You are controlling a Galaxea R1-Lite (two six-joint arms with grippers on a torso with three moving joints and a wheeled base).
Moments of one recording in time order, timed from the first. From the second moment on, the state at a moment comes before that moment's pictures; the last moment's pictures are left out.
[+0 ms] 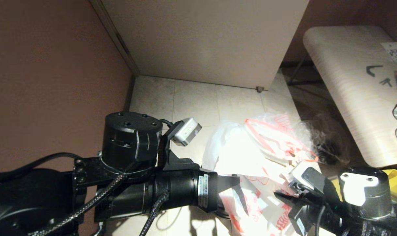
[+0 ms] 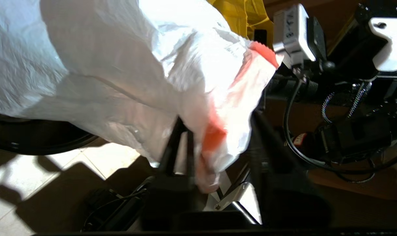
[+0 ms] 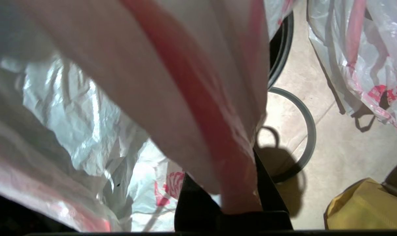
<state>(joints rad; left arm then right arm) -0.90 1.57 -0.81 -0.39 -0.20 -0.44 0.63 1.62 -0.36 -0.79 -0.06 -0.20</state>
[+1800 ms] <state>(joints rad) -0.68 2.42 -1.77 0.07 -0.08 -0.38 0.67 1.63 -0.30 -0.80 0.00 -0.23</state>
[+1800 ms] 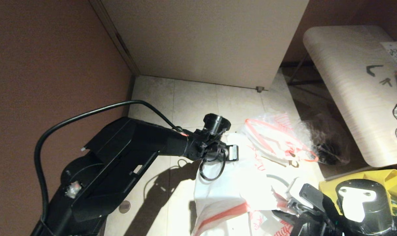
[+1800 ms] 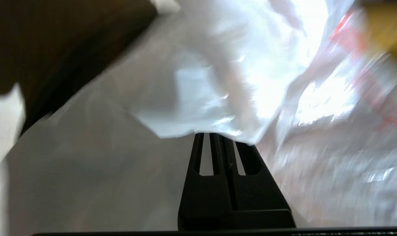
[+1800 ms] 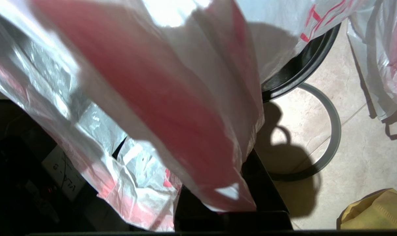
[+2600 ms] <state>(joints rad) -0.71 2.50 -1.67 0.03 0.00 -0.20 0.55 1.74 -0.48 -0.80 0.18 -0.05</state>
